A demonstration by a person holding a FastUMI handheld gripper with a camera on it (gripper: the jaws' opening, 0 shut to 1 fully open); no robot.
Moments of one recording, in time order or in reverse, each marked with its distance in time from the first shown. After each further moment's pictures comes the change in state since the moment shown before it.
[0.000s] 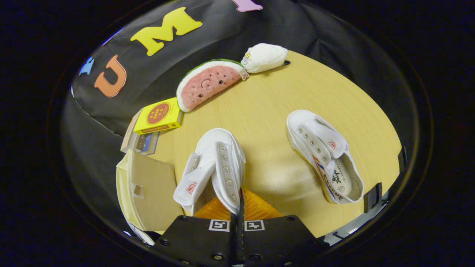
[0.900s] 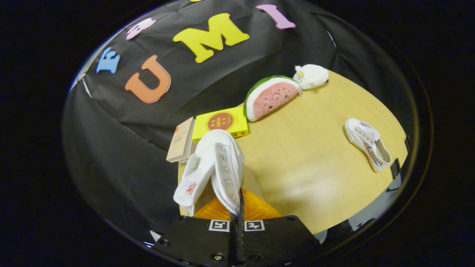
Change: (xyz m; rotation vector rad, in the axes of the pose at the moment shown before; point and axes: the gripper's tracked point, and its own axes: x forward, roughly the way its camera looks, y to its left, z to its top) arm -0.066 0.237 -0.042 0.001 -0.089 0.154
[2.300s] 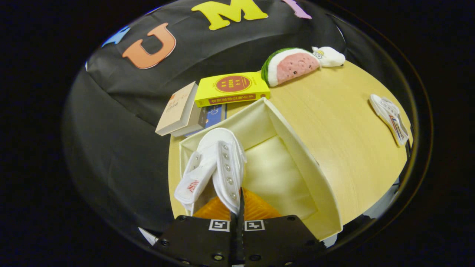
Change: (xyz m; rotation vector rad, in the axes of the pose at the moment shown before) arm 0.122 0.062 -0.105 -0.056 0.084 -0.114
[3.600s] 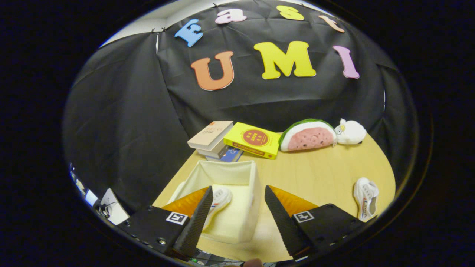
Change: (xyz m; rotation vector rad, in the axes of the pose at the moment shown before) arm -0.142 -0.101 0.084 -0.468 -0.381 0.197
